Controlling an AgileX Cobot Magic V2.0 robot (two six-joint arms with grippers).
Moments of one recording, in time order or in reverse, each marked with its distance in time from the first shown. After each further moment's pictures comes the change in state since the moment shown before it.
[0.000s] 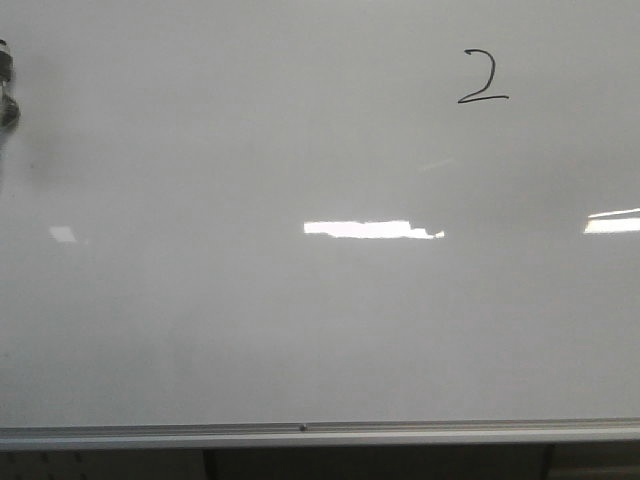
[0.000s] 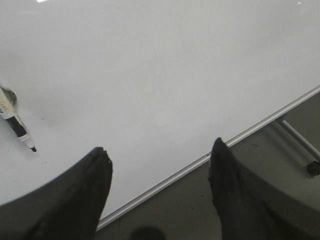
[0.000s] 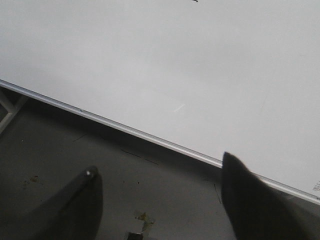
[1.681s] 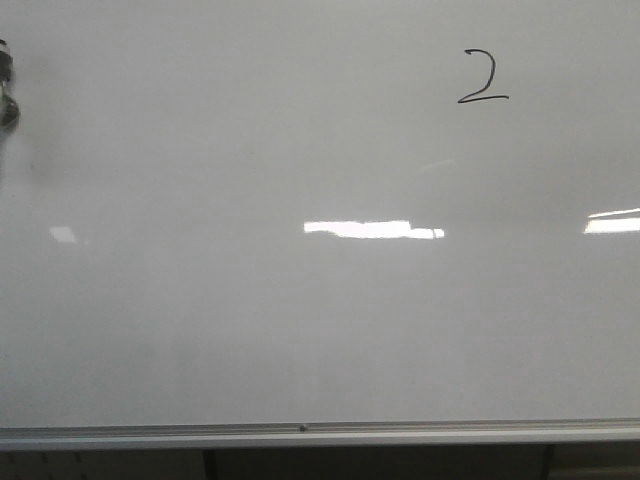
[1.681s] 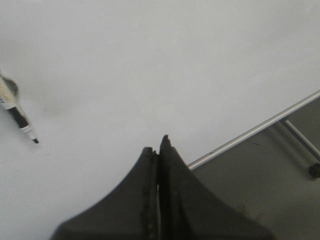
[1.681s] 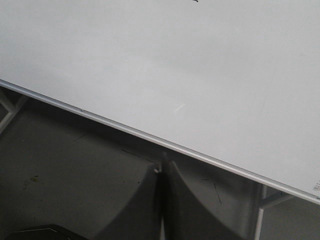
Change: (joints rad) left arm 0.043 -0.005 0.016 0.005 -0.007 -0.027; right arm 0.000 0.000 0.000 0.000 0.001 0.000
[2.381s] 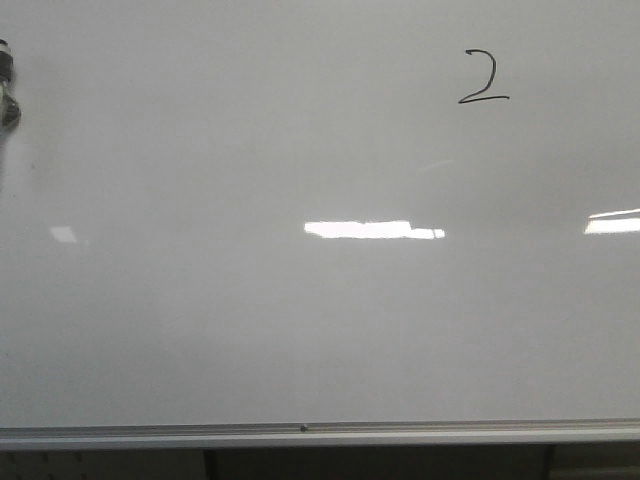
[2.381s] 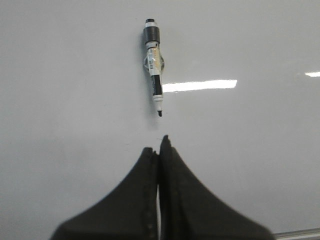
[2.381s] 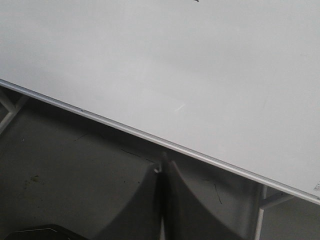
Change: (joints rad) left arm 0.493 -0.712 0.812 -0.157 -0.563 0.185; right arm 0.000 0.000 0.000 0.000 0.000 0.000
